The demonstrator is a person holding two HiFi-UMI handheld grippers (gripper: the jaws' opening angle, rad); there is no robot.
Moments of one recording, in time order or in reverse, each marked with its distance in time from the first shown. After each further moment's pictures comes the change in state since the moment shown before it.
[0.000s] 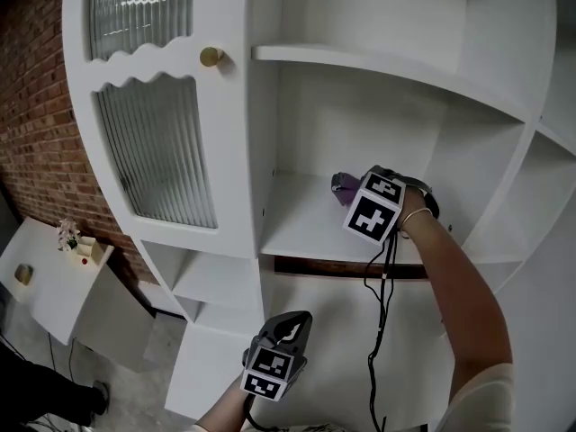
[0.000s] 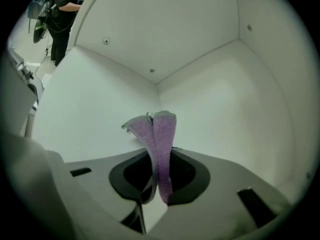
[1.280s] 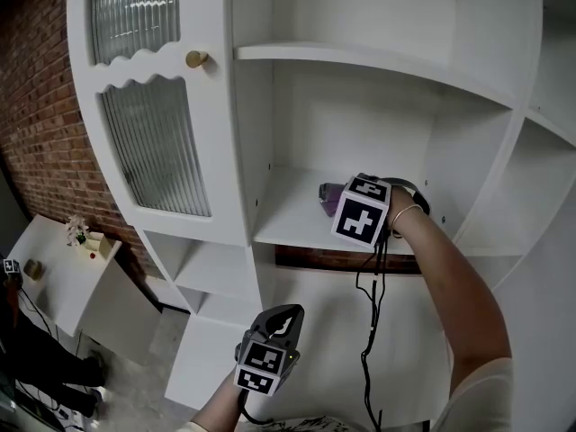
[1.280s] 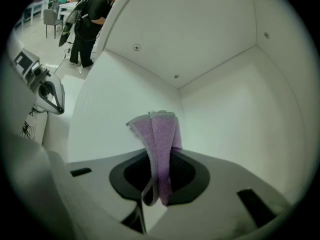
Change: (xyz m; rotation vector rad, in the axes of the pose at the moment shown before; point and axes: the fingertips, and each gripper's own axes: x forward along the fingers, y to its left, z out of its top) left arm -0.012 -0.006 0.007 0.039 0.010 0.086; right arm -0.017 0.045 0.000 -0.085 -0.033 0.163
